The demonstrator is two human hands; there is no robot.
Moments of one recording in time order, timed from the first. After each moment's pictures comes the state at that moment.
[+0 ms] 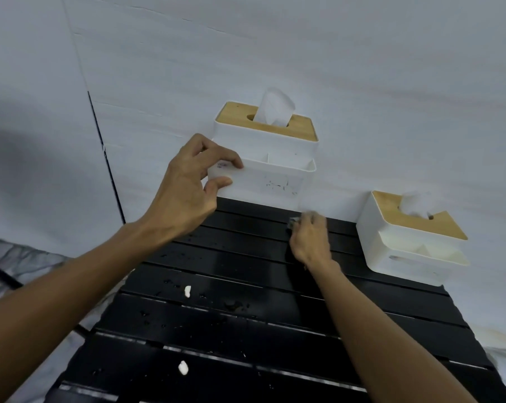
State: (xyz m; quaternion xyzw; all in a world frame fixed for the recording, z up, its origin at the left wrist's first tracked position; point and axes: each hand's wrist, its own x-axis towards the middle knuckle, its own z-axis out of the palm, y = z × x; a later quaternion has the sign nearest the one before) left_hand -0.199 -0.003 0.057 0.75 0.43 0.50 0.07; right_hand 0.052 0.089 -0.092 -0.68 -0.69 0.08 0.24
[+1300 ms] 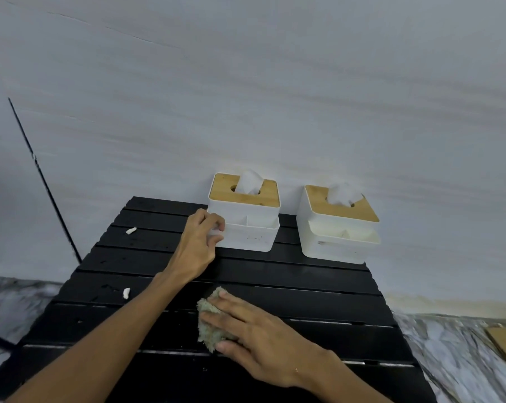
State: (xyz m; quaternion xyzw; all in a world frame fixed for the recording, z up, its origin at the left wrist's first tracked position) left_hand -0.099 0.027 -0.071 0.76 0.47 0.43 0.12; right_hand 0.091 -0.113 -0.061 -0.36 -0.91 0.20 0.10
